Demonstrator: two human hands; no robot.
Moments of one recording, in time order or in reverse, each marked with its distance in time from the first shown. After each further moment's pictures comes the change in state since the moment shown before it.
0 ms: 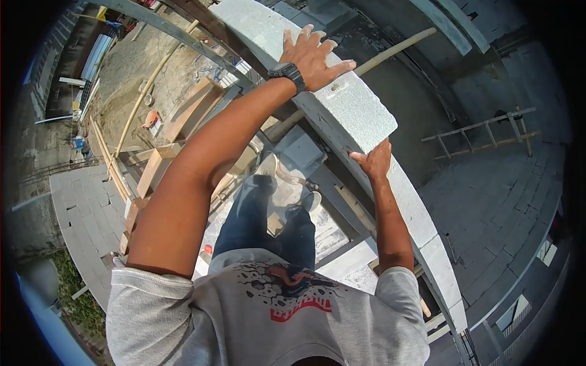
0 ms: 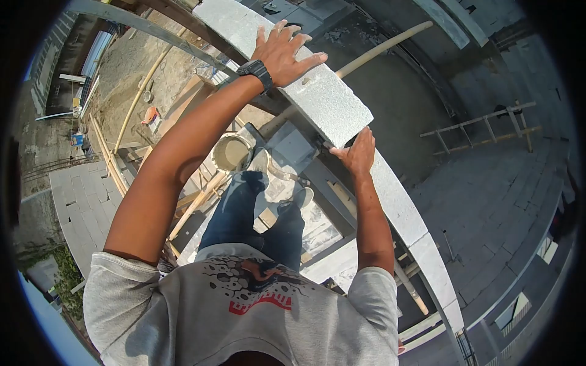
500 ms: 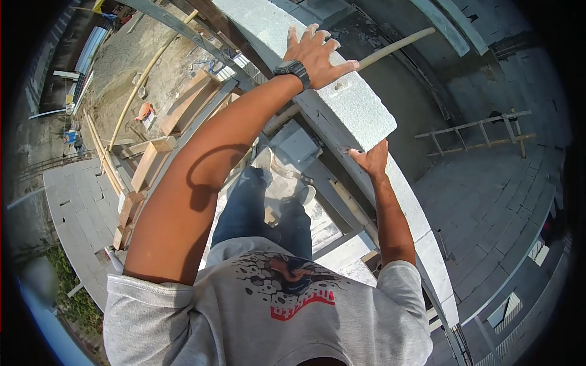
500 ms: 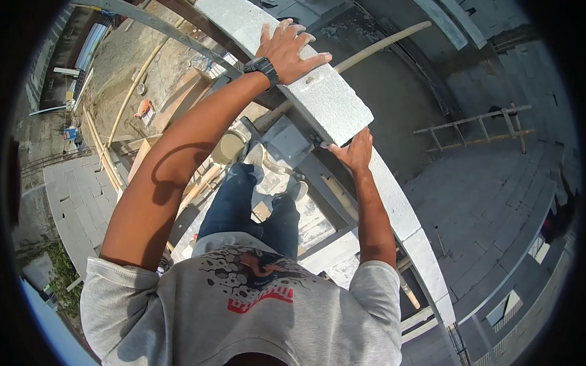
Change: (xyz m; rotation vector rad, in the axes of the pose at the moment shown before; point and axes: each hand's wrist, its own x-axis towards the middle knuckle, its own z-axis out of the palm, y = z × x) left_hand -0.001 0.000 -0.003 -0.032 -0.011 -0.024; right_hand 0.005 0.013 0.006 0.018 -0.006 -0.166
